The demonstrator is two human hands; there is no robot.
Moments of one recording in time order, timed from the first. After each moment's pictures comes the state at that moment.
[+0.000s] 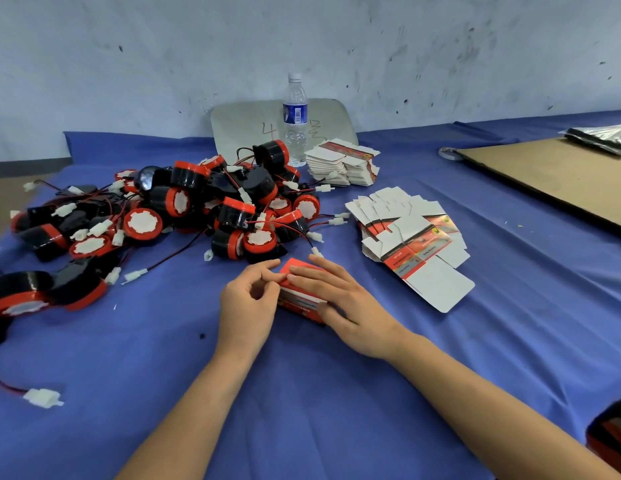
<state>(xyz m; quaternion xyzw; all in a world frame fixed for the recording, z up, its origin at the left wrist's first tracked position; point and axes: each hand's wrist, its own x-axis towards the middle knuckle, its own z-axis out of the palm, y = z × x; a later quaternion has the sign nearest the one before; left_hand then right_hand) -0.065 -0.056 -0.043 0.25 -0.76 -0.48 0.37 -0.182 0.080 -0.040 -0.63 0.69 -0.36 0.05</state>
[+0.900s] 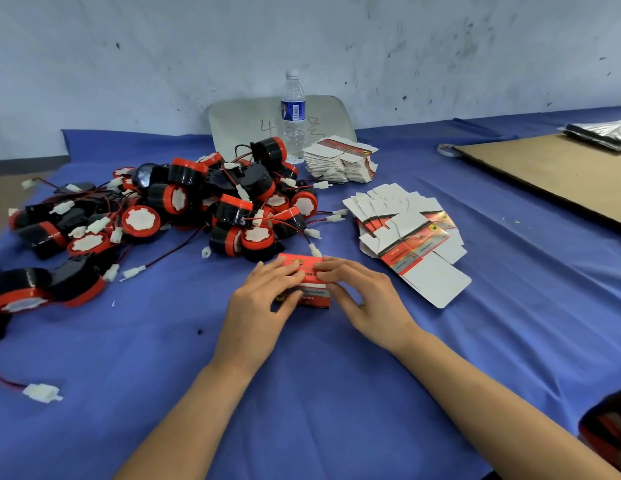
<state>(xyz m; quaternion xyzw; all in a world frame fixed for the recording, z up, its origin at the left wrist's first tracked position) -0.058 -0.047 -0.047 0.10 -0.89 -0.24 0.38 -0.189 0.089 -0.046 -0.57 0.68 -0.45 -0.09</state>
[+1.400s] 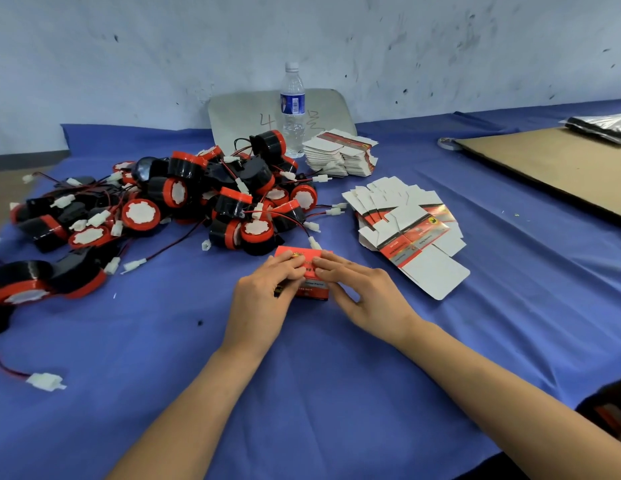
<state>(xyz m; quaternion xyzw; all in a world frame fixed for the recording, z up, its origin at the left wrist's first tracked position) -0.065 -0.043 -0.047 0.12 -0.88 -0.28 0.38 -0.191 0.091 -0.050 -0.59 0.69 -0.40 -0.11</state>
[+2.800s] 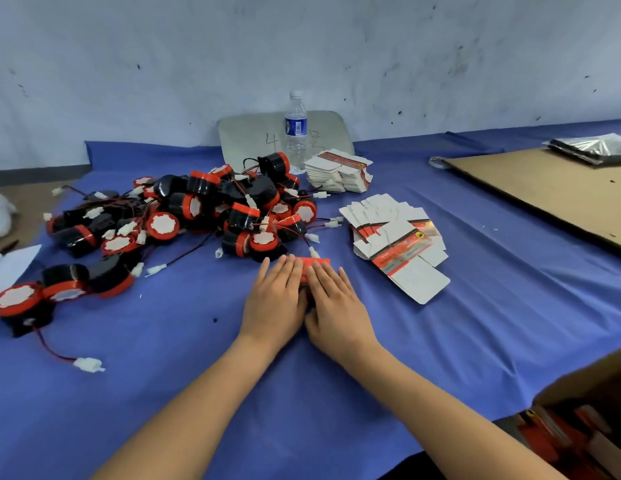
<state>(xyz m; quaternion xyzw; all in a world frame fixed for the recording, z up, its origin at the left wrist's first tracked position) -0.067 -0.036 -0.044 0.14 -0.95 0.00 0.26 -0.137 0.079 -0.047 -0.50 0.83 -0.21 -0.09</state>
